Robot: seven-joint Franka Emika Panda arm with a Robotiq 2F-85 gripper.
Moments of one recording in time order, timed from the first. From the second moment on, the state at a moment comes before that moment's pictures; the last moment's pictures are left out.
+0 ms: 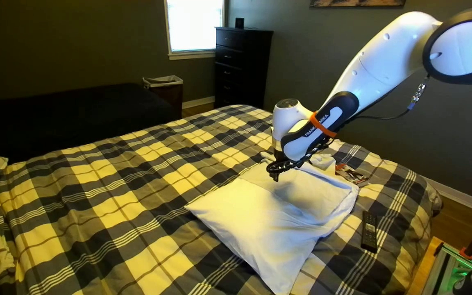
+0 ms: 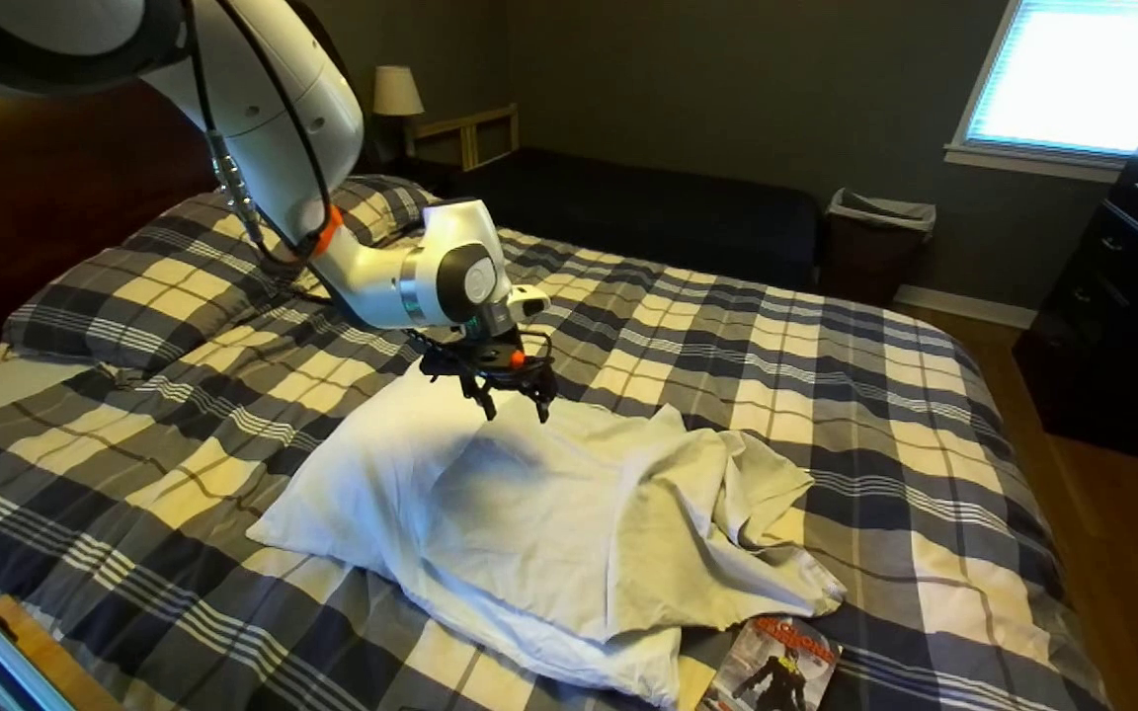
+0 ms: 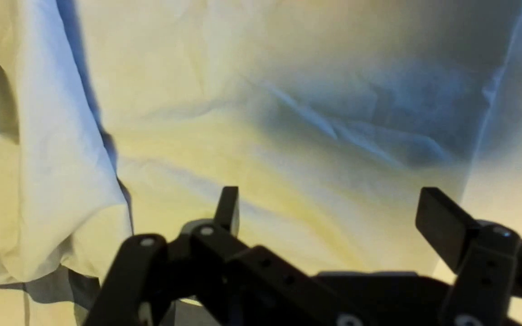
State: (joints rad) arm 0.05 0.54 -0.13 -2.03 -0.35 2.63 0.03
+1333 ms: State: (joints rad) arm 0.13 0.62 -0.12 -1.99 -0.38 2.56 0.01
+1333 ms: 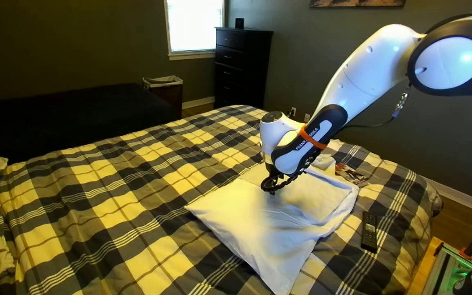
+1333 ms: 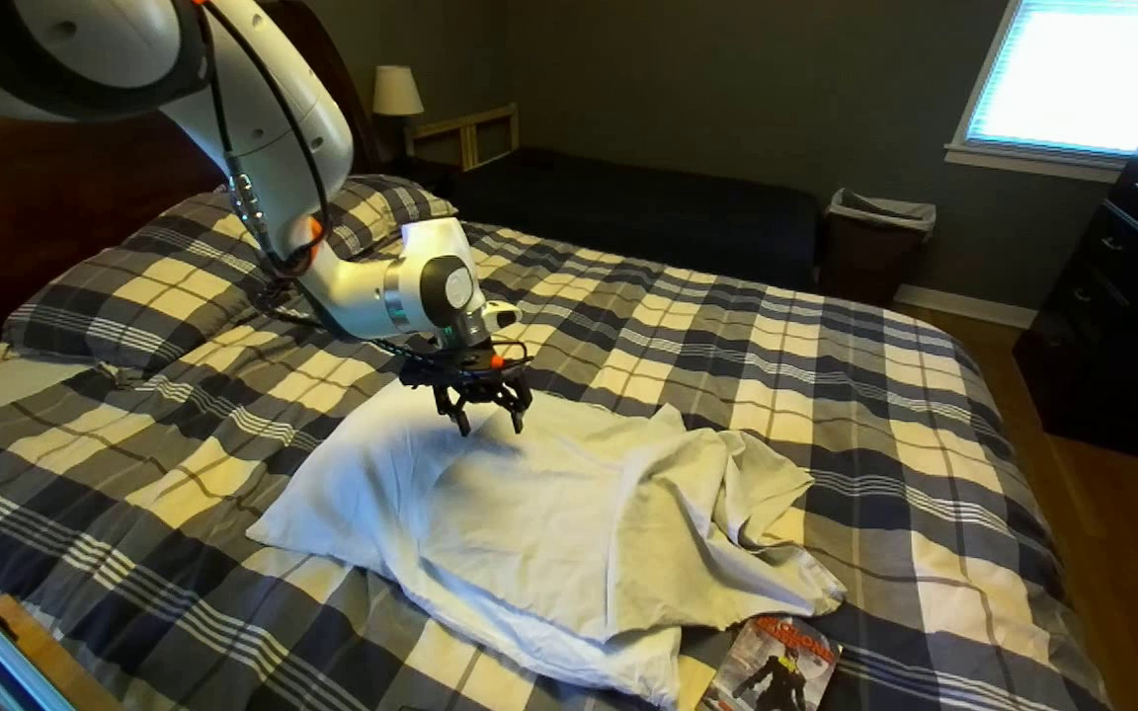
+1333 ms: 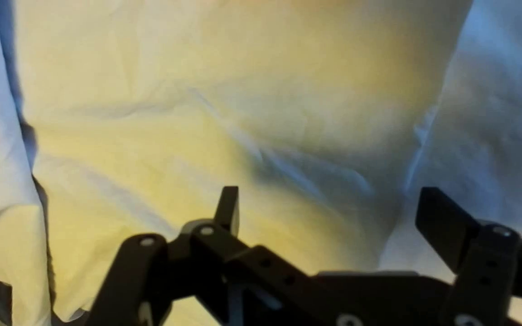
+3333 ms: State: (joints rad) arm 0.05 0.62 0.04 -1.94 -0.30 2.47 -0.27
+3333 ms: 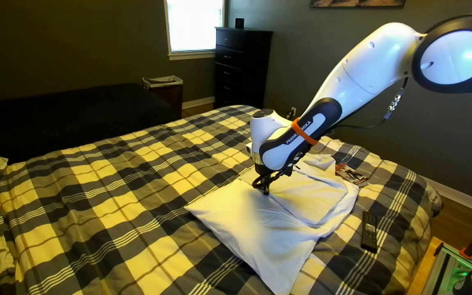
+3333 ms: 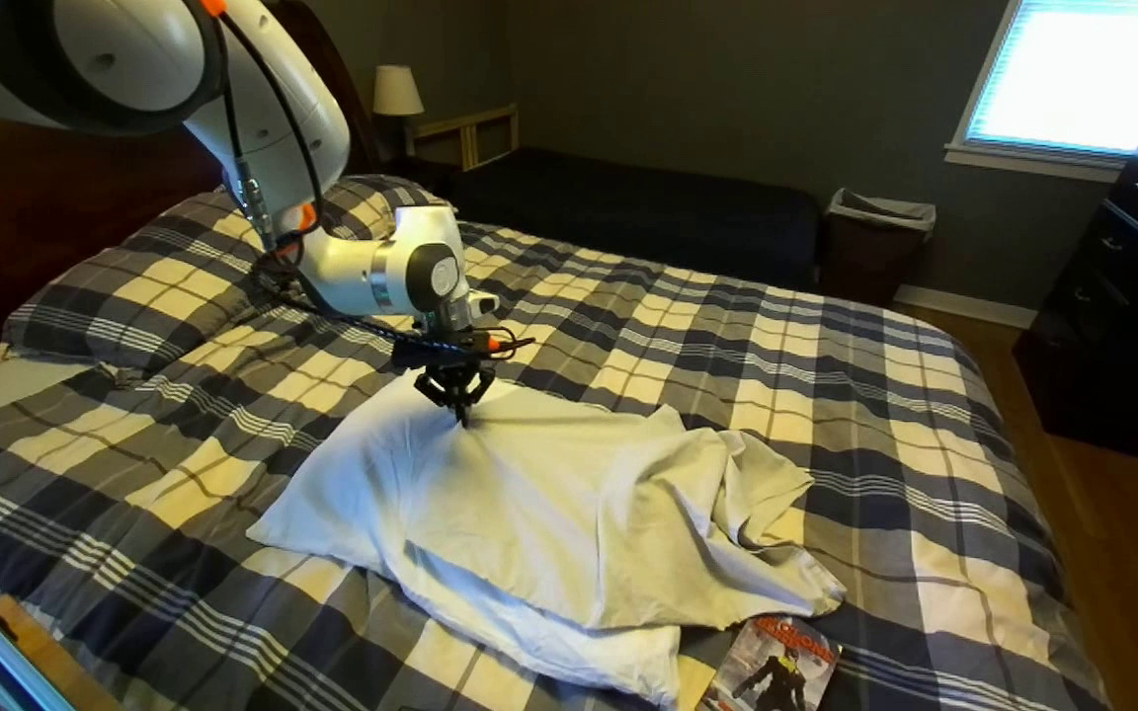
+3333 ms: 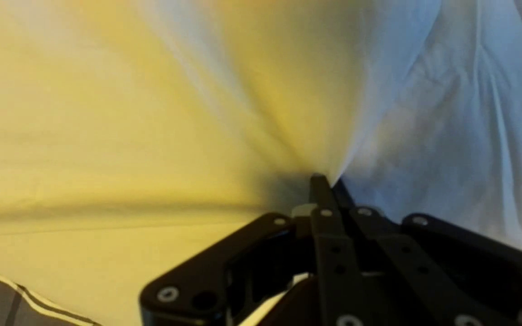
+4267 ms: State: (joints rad) arm 0.06 0.60 0.07 -1.95 -0.31 2.47 -0.29
